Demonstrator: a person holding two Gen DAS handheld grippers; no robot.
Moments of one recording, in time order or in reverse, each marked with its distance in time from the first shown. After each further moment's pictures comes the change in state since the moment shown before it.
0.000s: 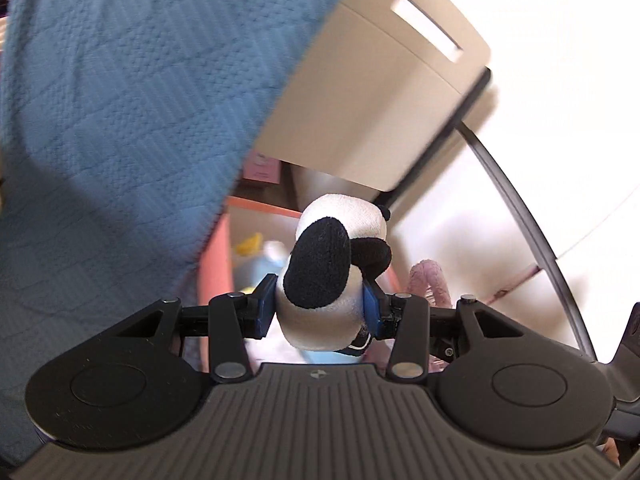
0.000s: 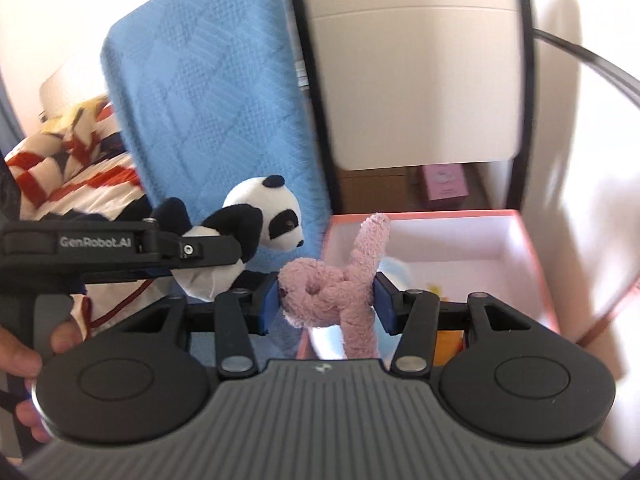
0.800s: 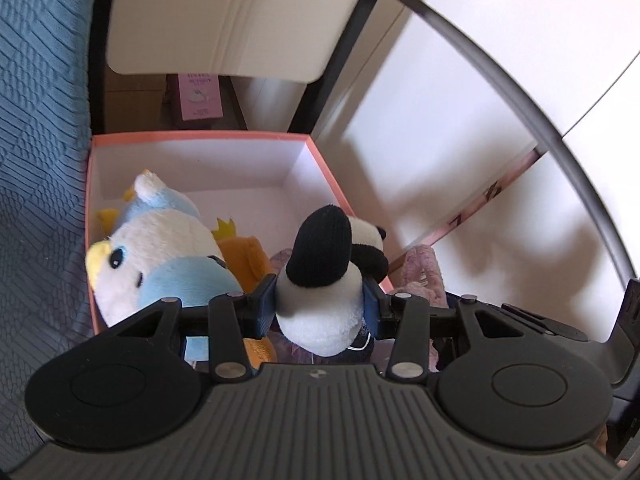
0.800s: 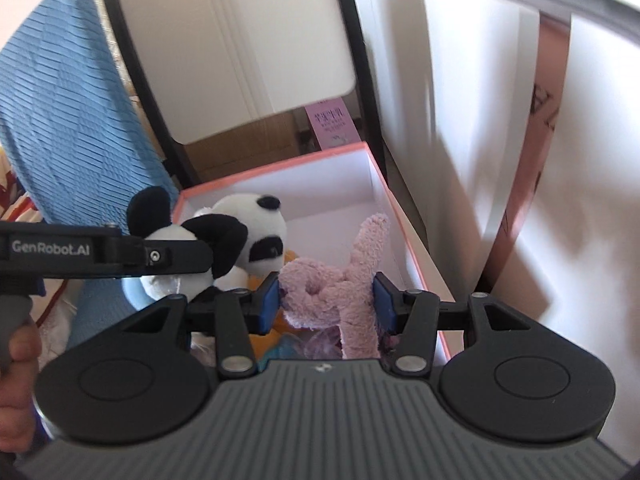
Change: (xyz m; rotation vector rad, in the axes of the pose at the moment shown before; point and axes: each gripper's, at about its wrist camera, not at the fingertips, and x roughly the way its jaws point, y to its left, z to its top) left arm 0.135 -0.092 -0.052 0.200 0.238 -0.022; right arm 0.018 -0.135 -0.058 0.207 0.044 -0.185
